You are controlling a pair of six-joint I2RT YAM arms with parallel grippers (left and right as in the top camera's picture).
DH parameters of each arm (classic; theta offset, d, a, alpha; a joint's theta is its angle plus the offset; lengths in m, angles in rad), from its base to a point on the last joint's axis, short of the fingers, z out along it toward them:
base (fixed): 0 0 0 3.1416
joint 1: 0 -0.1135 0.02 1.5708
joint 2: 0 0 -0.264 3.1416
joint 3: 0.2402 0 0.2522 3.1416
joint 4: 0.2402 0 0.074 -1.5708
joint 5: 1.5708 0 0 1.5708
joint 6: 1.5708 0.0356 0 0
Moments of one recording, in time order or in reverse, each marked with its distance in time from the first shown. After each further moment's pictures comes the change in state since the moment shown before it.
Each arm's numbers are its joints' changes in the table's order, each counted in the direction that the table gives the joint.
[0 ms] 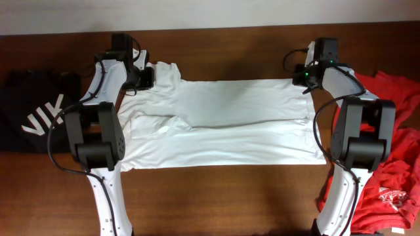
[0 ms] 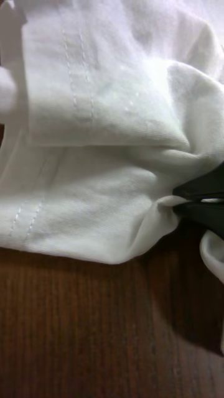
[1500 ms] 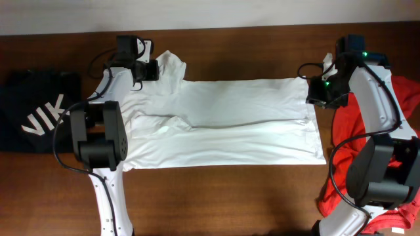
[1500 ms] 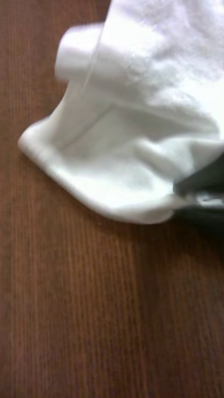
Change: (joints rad) left arm 0.026 0.000 -0.122 -0.433 -0.001 0.024; right arm 0.035 -0.362 -0.030 0.656 -0.073 -0.001
